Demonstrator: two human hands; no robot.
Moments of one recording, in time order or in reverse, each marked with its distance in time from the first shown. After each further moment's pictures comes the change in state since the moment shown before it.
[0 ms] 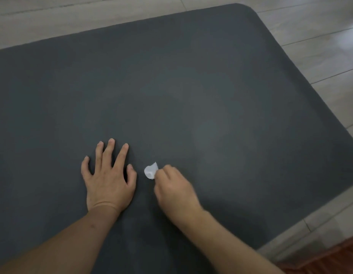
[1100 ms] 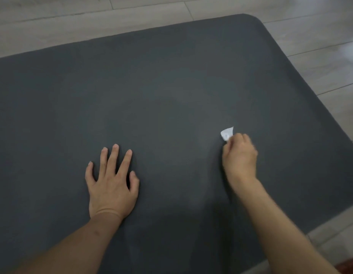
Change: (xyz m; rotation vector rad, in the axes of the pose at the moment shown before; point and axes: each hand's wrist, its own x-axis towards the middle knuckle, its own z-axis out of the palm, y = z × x) left_hand -0.001 0.002 0.002 0.029 -0.003 -0.008; right_hand 0.057 0.140 -0.060 -0.161 0.243 0.593
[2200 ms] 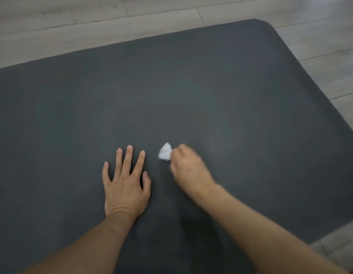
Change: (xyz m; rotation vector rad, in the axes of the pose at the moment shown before) left_hand -0.004 -0.001 0.003 -0.010 -0.020 0.012; right_hand -0.062 -0.091 0.047 0.190 -0.226 -0.640
